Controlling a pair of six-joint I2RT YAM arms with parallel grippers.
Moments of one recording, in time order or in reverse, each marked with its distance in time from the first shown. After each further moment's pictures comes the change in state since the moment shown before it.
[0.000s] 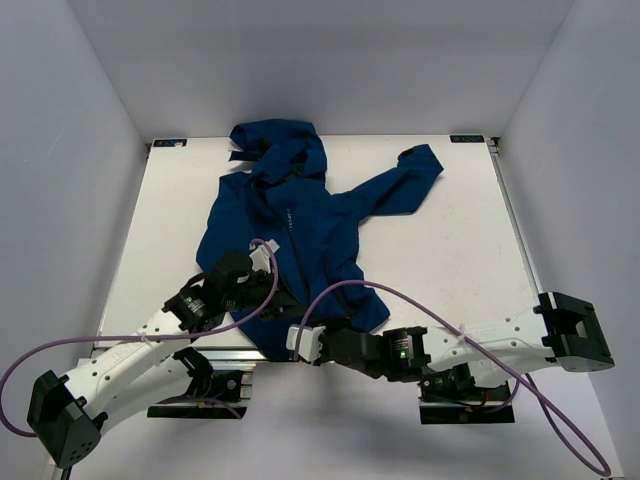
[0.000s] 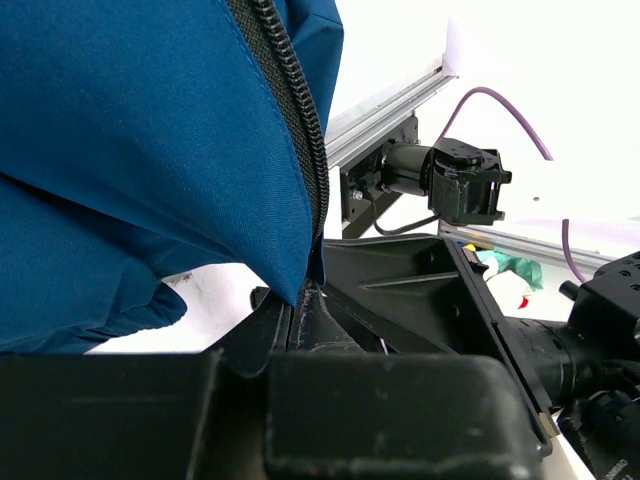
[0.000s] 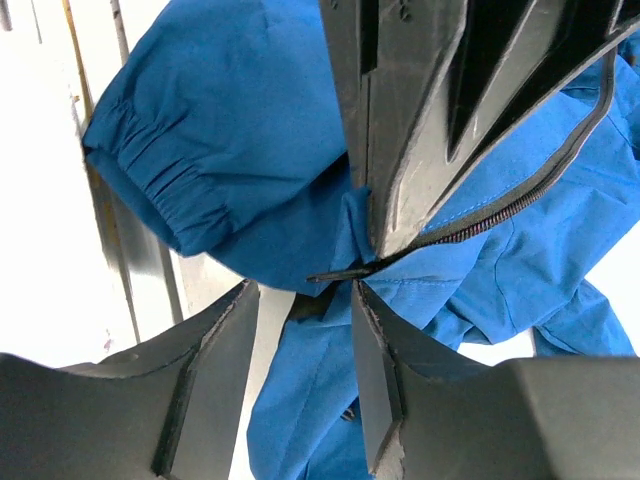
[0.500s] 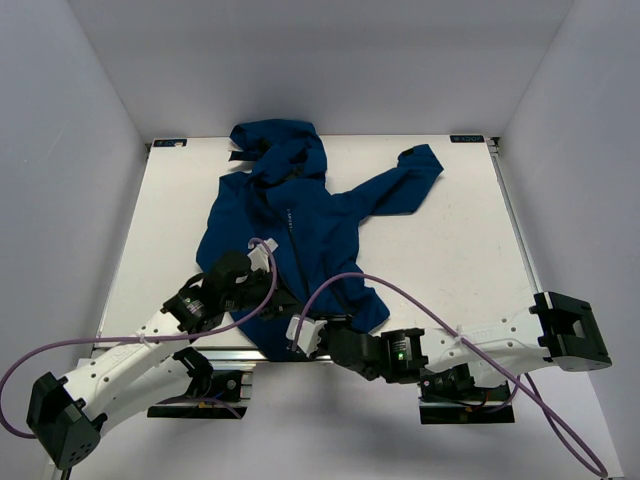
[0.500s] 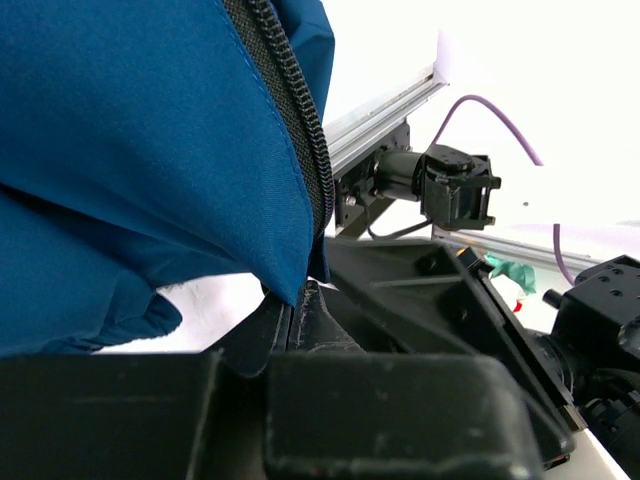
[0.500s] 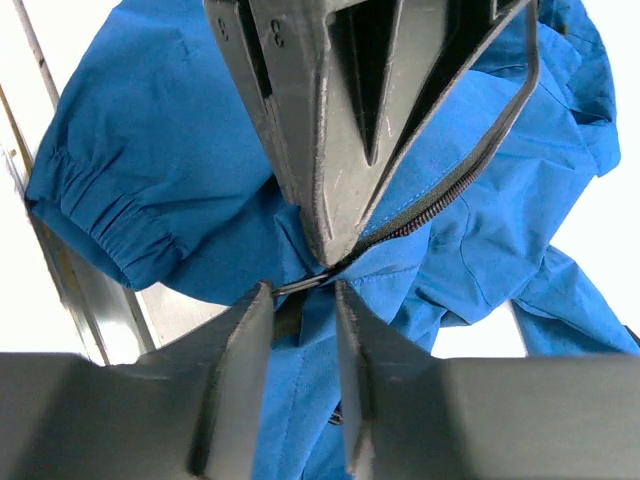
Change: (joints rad) left arm 0.001 -0.009 -0.002 0.010 -0.002 -0.011; right arm 0.001 0.024 -0.001 0.096 0.143 0.037
